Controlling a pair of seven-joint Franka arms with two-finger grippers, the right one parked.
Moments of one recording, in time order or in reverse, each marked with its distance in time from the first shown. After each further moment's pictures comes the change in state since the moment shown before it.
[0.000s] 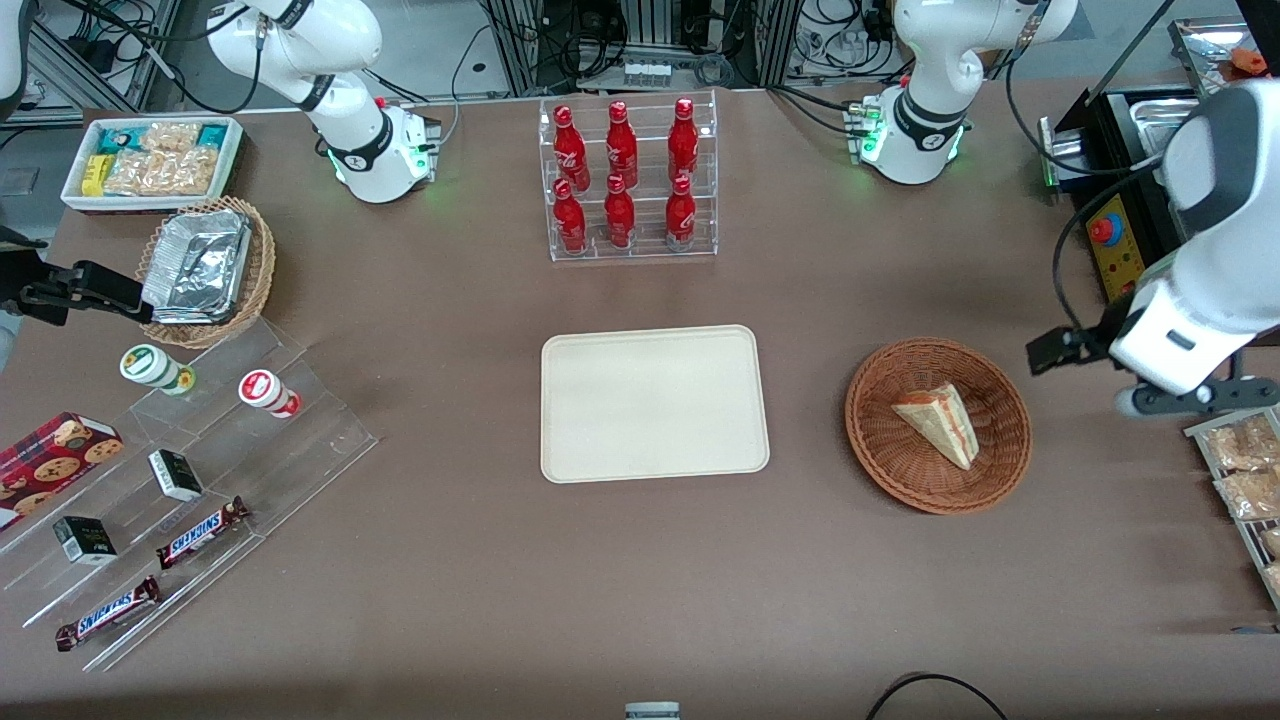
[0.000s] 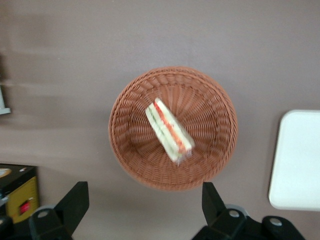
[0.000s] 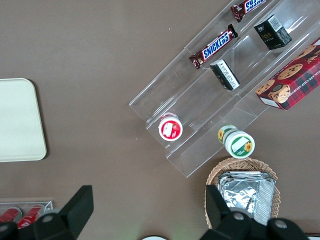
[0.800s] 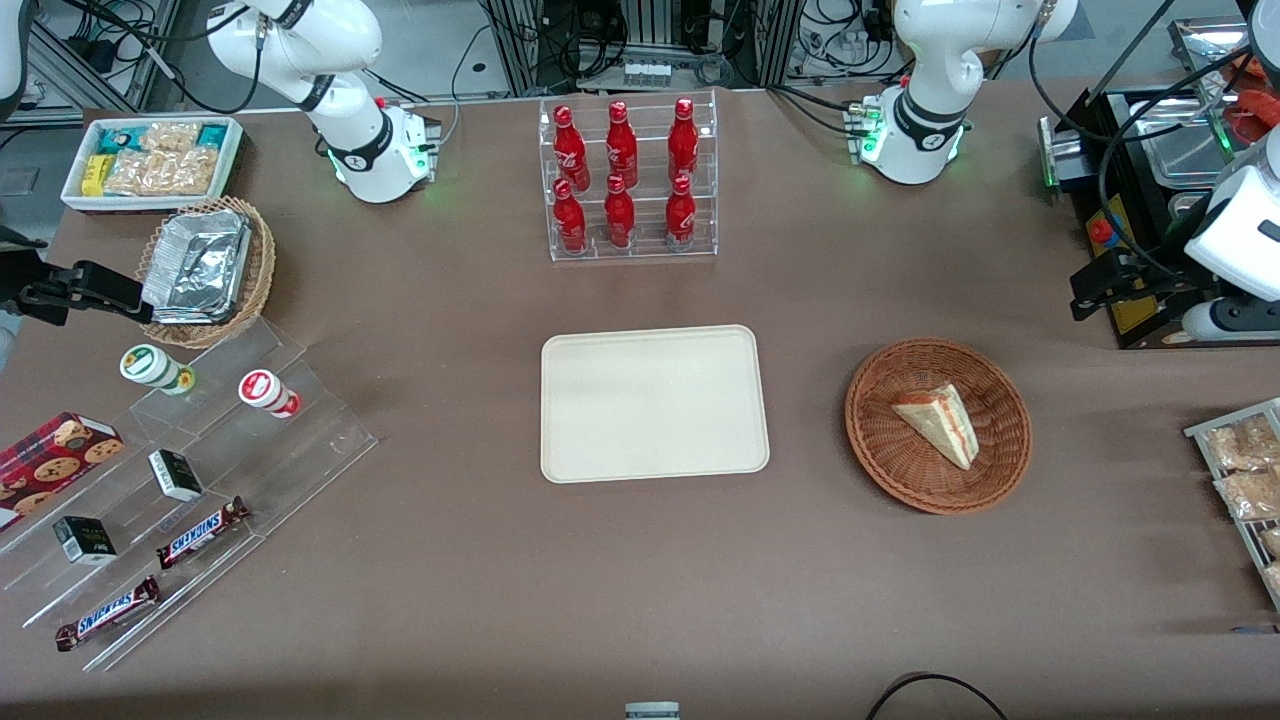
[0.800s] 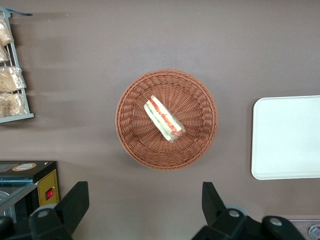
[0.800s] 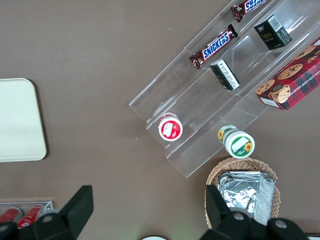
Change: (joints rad) arm -0.001 -0.081 -0.010 0.224 -0.013 -0.270 0.112
